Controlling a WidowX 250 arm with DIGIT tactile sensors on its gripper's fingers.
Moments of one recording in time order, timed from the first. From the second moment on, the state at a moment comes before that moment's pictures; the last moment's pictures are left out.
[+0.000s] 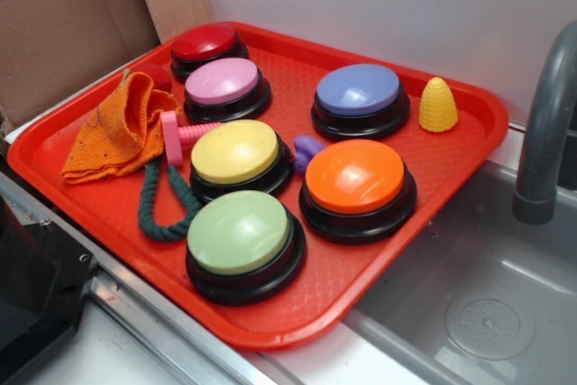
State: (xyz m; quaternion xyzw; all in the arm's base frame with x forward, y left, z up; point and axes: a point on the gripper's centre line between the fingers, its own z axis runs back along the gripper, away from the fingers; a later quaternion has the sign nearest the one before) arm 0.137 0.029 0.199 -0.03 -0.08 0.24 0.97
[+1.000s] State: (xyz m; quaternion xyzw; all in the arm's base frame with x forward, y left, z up) arm 0.202 0.081 0.072 0.04 -0.10 0.46 0.88
